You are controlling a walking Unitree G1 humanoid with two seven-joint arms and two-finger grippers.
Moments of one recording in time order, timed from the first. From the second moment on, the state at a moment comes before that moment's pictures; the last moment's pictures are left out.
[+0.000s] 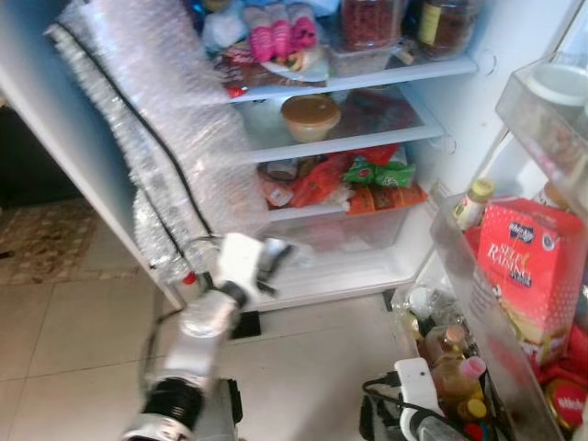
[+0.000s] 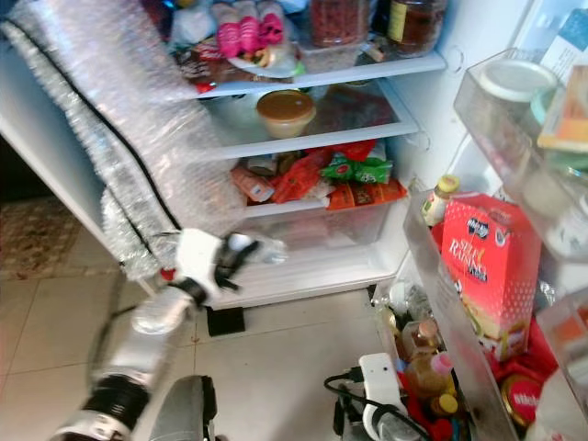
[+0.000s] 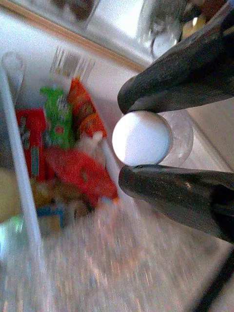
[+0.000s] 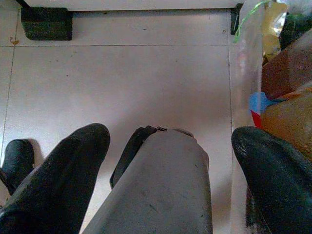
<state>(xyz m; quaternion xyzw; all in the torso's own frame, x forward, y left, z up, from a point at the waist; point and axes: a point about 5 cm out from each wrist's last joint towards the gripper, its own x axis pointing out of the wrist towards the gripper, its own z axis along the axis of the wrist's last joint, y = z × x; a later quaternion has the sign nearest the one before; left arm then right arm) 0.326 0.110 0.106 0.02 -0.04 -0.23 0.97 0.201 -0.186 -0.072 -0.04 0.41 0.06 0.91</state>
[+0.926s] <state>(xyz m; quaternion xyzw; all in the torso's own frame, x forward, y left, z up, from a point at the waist) 0.329 0.117 0.118 0.04 -0.07 -0.21 0.97 0.206 -0.179 -0.070 -0.03 0.40 0.07 0.91</state>
